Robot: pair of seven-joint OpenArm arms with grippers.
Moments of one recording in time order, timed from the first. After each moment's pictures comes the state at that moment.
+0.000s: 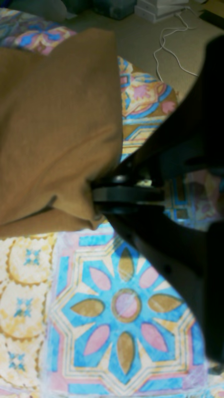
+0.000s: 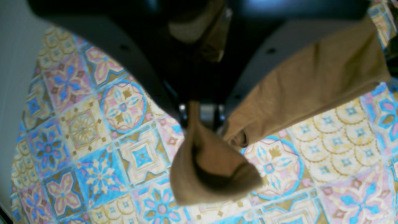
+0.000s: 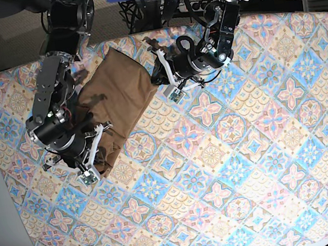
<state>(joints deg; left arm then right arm) 9.5 -6.1 17.8 91.0 -20.2 -26.4 42.7 8.5 -1.5 12.3 111.5 2.9 38.3 -74.9</state>
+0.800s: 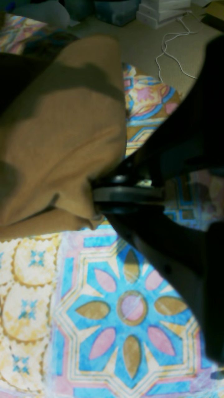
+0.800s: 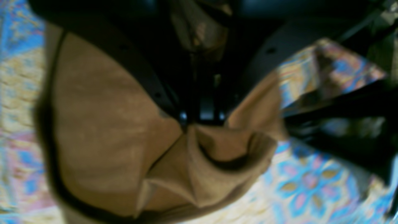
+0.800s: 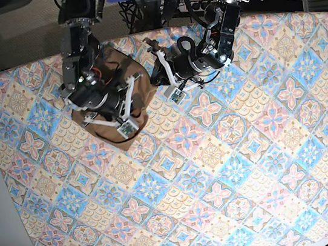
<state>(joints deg) 9.1 -6.2 17.7 89.1 -21.0 -26.6 41.3 -6.2 -7.3 1.8 111.6 2.8 38.1 -74.9</state>
